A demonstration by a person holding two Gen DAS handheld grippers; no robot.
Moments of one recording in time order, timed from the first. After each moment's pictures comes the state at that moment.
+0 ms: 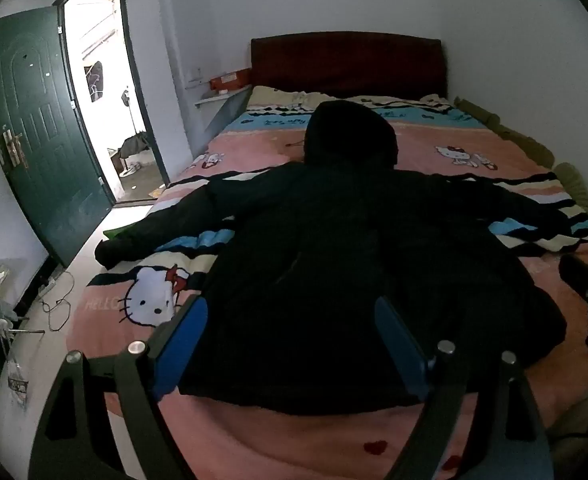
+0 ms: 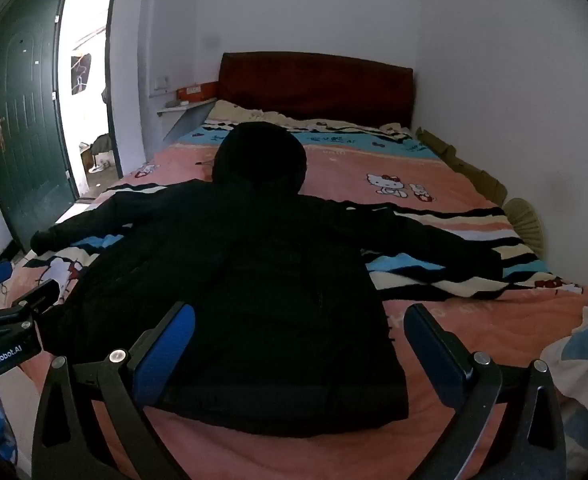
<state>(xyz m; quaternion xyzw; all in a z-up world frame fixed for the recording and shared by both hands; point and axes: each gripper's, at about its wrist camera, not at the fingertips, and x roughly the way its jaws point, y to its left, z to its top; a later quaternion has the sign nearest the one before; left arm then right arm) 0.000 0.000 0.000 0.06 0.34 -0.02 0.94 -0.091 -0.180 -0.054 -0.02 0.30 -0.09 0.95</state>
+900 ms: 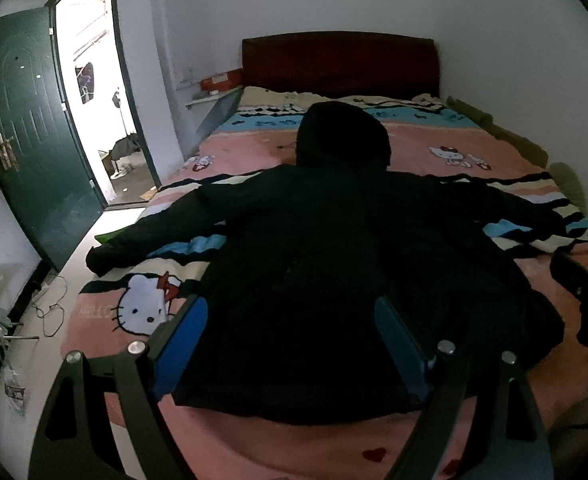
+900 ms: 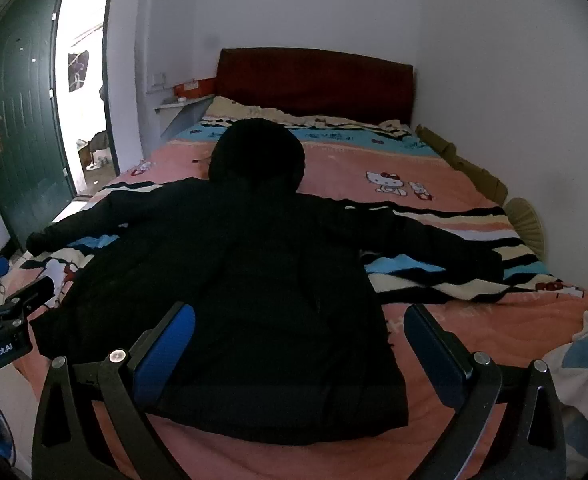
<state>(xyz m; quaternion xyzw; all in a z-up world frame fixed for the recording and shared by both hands) 0.010 -0.003 0.002 0.06 0.34 -0.04 0.94 -0.079 -0.180 -0.056 -0.02 0.31 -0.09 0.95</state>
